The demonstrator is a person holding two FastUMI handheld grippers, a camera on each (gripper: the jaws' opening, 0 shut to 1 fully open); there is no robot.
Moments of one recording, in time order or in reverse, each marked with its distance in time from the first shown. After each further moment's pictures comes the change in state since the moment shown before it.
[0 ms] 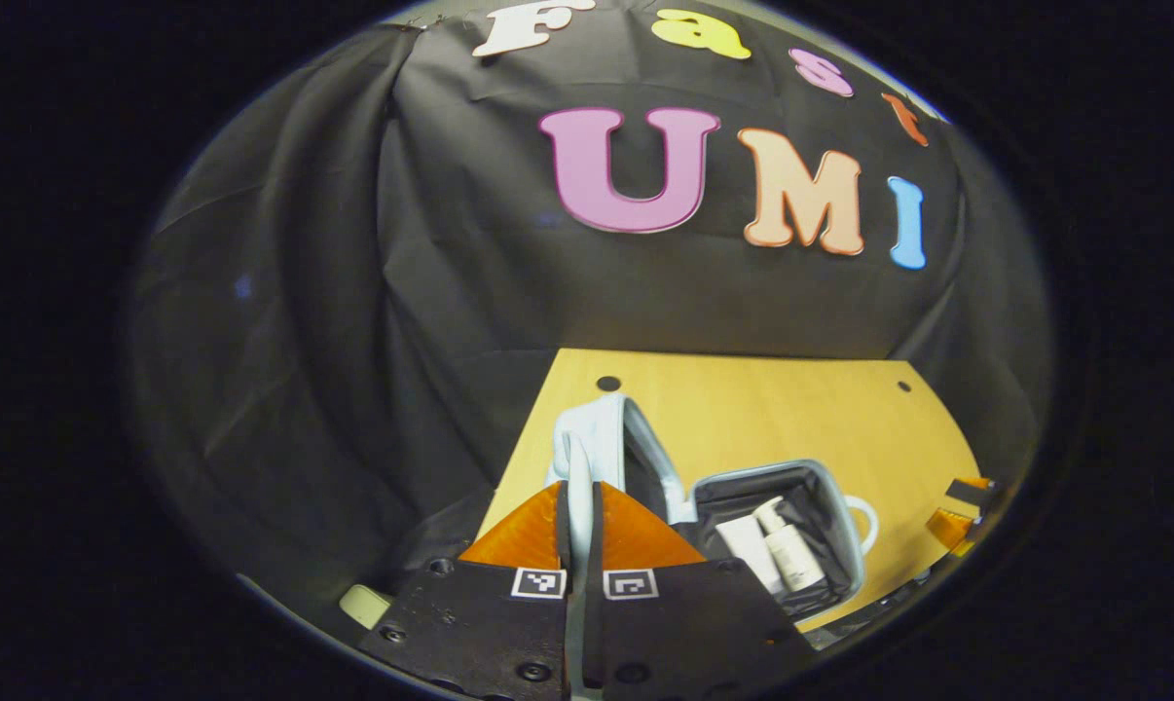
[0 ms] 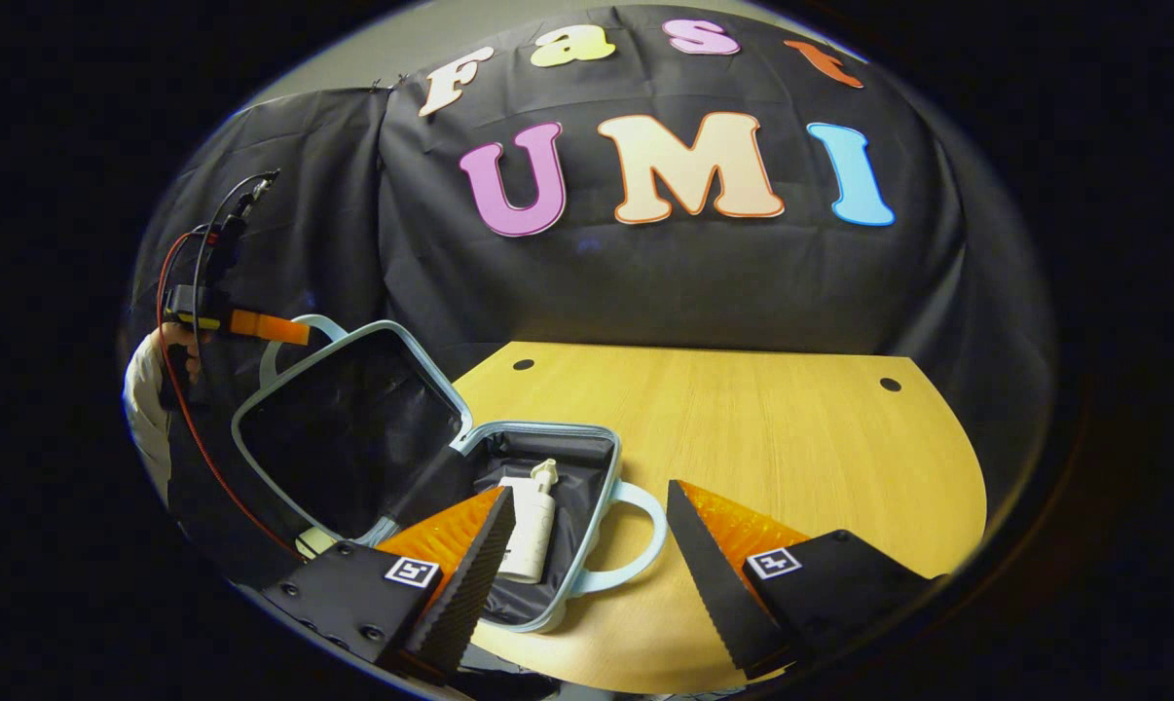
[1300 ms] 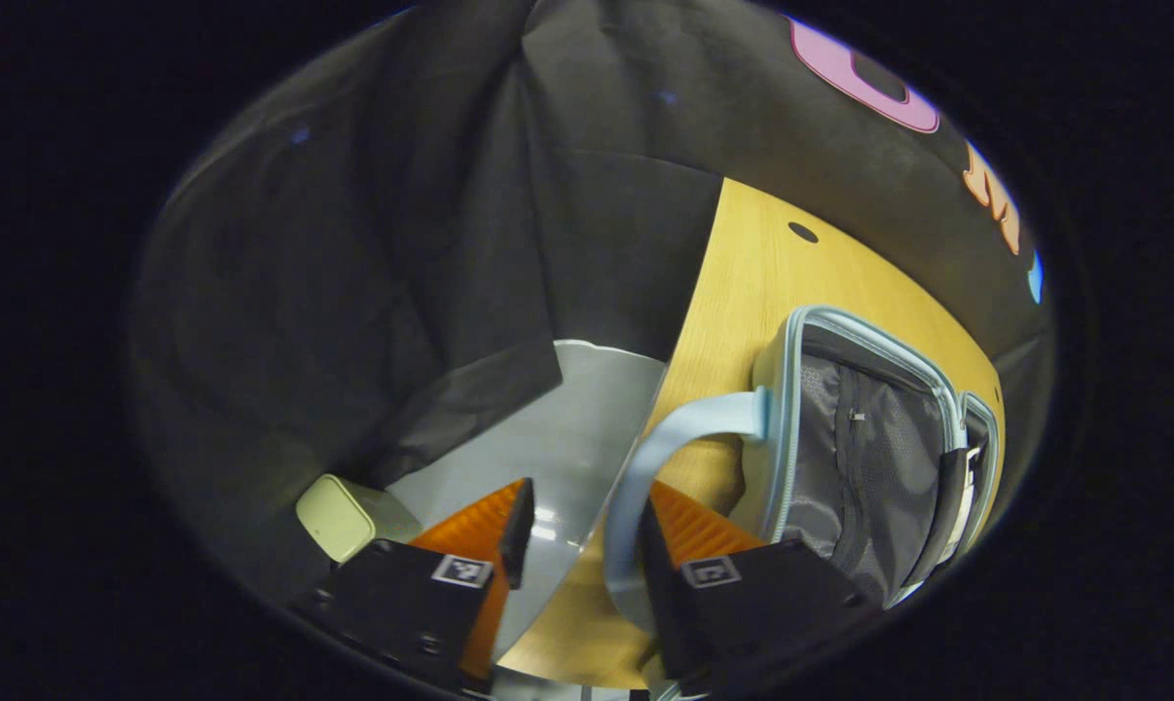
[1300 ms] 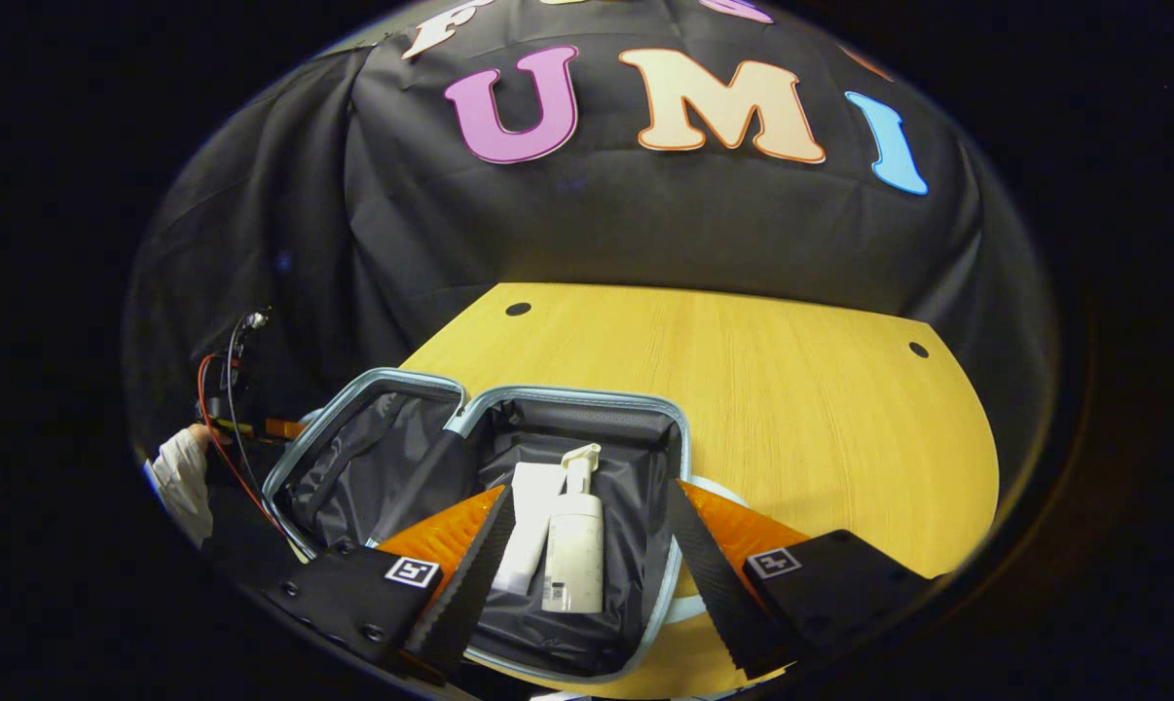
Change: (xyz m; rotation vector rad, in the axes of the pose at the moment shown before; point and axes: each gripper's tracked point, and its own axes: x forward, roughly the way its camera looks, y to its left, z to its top) left arm 0.151 0.204 -0.251 -0.331 0.443 0.133; right arm 0.103 0.072 -0.036 -0.015 0.192 -0.098
